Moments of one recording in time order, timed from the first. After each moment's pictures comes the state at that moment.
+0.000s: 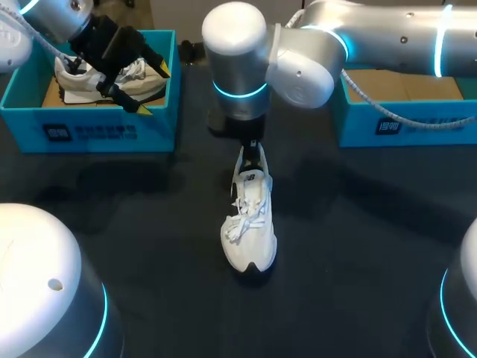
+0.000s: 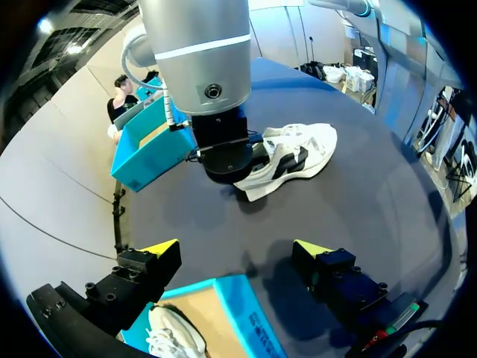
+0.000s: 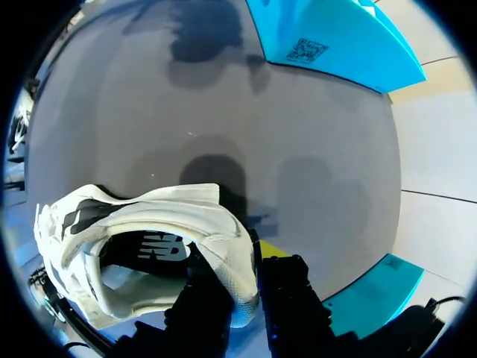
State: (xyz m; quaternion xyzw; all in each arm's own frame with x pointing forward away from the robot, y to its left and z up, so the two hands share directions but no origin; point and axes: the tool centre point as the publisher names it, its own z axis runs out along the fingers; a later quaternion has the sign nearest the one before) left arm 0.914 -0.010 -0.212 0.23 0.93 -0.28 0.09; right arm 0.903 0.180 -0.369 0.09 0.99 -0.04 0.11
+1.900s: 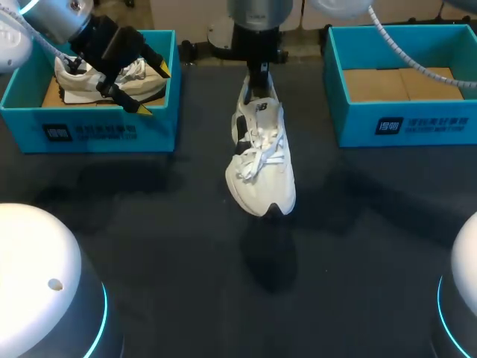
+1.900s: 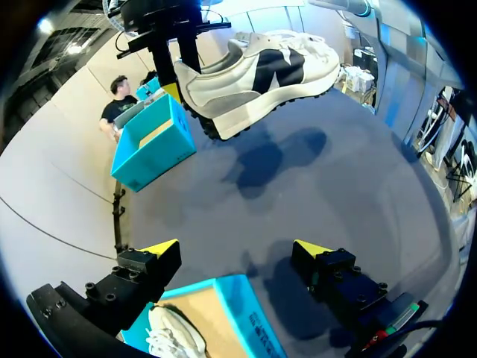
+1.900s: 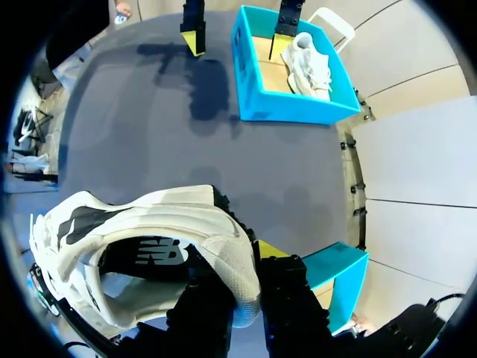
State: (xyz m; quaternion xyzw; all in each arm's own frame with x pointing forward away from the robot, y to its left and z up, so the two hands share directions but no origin) left arm 0.914 -0.010 -0.212 0.23 0.93 -0.28 0.09; right arm 0.897 0.173 -0.172 0.07 0.99 0.00 0.14
